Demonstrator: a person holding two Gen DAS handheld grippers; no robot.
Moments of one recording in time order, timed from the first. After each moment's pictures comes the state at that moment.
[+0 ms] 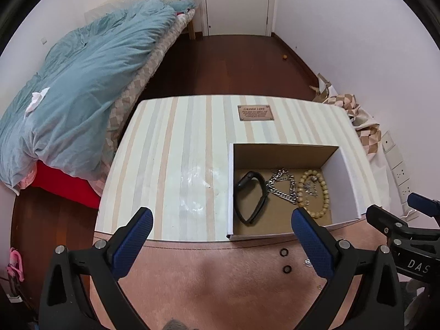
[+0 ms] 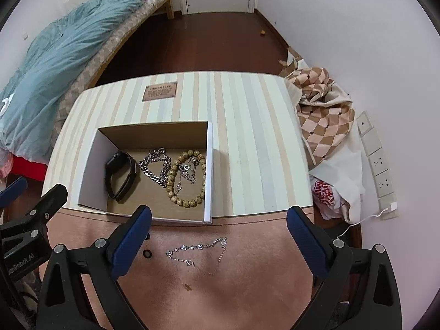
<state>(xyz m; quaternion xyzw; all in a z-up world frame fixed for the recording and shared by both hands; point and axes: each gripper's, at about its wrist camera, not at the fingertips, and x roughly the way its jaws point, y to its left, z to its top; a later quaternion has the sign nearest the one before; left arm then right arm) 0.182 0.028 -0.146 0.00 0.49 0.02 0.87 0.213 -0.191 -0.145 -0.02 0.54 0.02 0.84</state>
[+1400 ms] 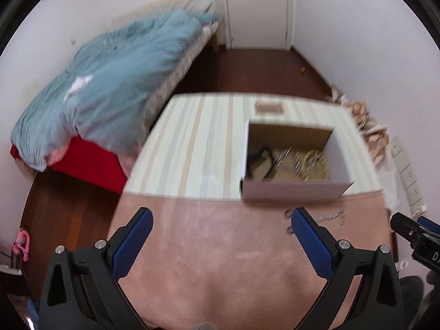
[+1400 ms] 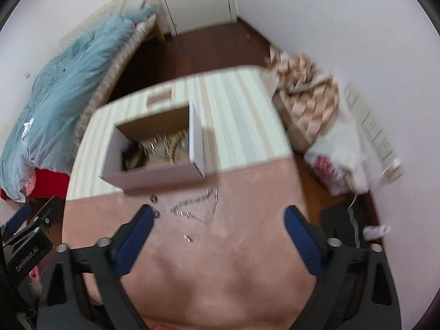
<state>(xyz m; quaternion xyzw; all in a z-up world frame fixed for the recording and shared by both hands) 0.096 0.020 -0.151 0.00 0.46 0.09 0.88 0.123 -0.245 -0.156 0.08 0.54 0.02 0.84</state>
